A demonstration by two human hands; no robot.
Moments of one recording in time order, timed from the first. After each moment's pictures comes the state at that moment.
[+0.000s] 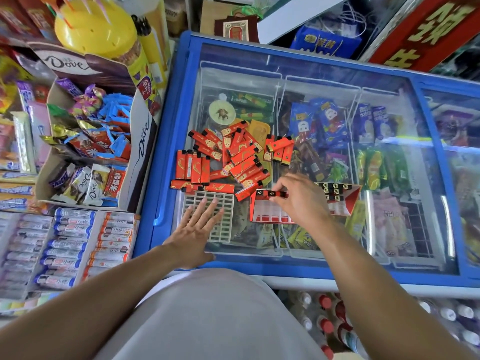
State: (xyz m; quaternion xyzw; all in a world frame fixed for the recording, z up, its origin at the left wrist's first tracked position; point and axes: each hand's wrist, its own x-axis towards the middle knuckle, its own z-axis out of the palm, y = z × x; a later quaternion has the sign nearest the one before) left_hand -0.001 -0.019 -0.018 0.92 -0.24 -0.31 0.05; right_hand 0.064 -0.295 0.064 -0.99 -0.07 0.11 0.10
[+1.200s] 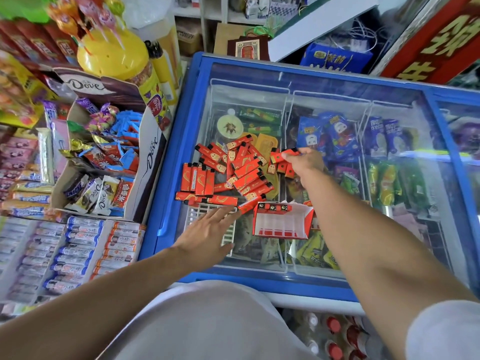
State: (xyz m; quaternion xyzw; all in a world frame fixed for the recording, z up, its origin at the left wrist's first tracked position) left_hand 0.020 -0.050 0.033 0.93 -0.21 -0.22 0.19; right_hand 0.198 -0.305 0.018 -0.81 0.33 0.08 0.48
